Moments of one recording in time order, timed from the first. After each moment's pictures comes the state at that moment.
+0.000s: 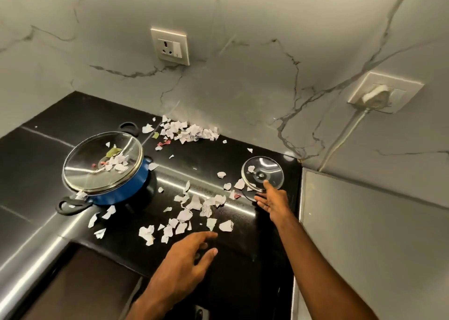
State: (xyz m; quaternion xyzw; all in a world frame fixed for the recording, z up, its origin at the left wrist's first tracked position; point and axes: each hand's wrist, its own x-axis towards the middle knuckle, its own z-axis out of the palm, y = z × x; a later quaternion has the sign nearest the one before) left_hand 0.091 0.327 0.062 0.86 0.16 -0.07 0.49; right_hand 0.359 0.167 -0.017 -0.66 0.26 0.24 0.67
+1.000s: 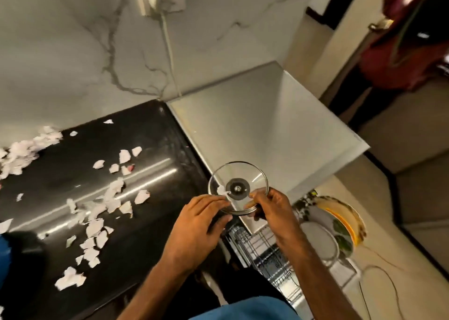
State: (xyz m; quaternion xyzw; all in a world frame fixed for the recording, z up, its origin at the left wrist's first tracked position) left_hand 0.087 0.217 0.064 0.89 -0.33 -0.10 0.30; right_hand 0.022 0.014 0.062 -0.64 0.37 -0.01 0.67
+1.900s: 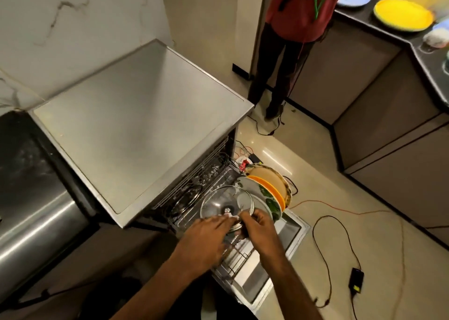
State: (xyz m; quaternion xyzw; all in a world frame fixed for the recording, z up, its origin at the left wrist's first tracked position) left_hand -0.126 -0.076 -0.004 0.80 -0.53 -0.28 0.06; right_hand -0.237 -0.207 -0.031 -0.55 0.49 -0.04 0.67
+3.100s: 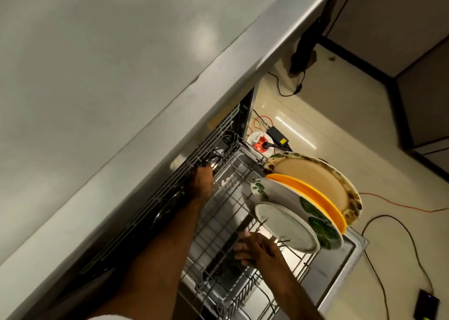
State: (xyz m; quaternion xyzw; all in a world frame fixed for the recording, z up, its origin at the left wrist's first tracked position) left_hand 0.104 -0.267 -0.467 0.93 -0.27 -0.25 -0.02; right_hand -0.150 -0.276 -0.394 -0.41 0.51 0.06 0.75
